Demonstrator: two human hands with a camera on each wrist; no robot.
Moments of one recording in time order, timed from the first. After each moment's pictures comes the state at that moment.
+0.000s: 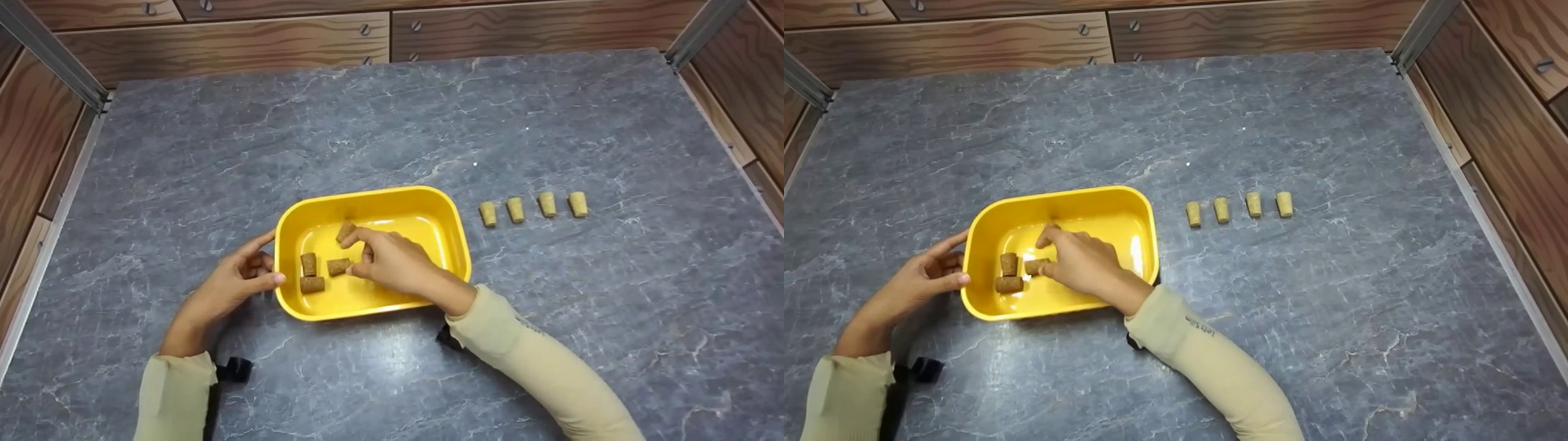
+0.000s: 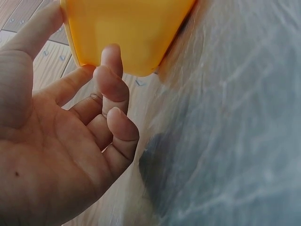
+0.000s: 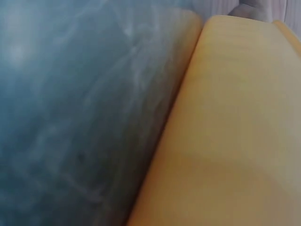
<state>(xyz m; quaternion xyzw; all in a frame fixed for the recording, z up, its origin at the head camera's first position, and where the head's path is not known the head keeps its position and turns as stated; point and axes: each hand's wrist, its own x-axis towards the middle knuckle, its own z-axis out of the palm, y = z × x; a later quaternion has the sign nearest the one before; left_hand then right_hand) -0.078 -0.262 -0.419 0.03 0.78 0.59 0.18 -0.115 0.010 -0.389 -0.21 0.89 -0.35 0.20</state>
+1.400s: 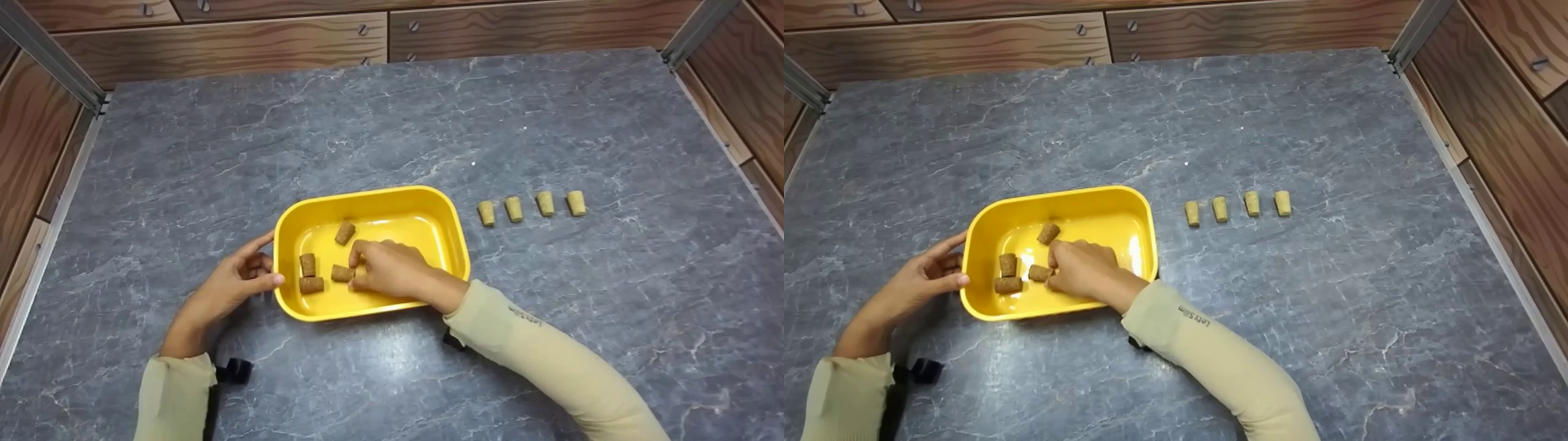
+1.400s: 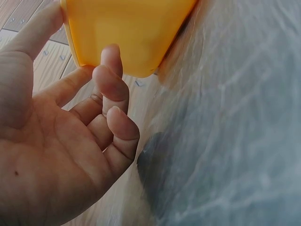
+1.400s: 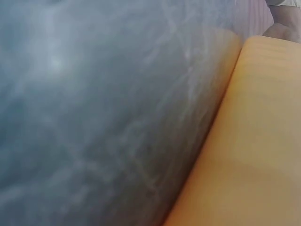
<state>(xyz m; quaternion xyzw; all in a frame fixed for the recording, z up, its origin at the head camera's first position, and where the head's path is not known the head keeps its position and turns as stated) -0.079 -0.263 -0.418 0.03 0.78 0.59 0.19 -0.117 0.007 -0.402 -0.22 0.92 -0.24 0.23</state>
